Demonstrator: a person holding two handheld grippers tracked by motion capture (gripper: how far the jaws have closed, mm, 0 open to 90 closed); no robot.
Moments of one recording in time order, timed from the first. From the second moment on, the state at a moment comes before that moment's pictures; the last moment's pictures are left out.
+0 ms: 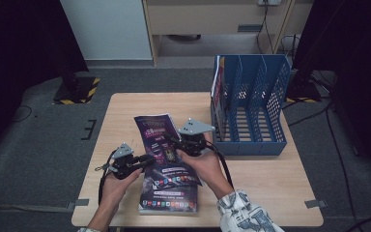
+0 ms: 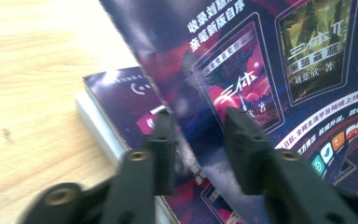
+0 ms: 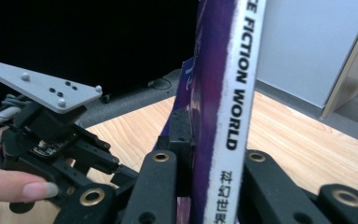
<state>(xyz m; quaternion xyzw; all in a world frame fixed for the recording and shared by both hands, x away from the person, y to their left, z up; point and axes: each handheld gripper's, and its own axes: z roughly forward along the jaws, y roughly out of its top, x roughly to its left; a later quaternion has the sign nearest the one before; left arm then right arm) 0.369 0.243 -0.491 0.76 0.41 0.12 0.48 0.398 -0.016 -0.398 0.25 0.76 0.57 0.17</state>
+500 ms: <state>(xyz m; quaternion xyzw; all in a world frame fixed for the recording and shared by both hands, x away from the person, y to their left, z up) 0.366 0.250 -0.479 0.76 0.40 0.16 0.49 0.401 -0.027 -0.396 0.24 0.76 0.58 0.17</state>
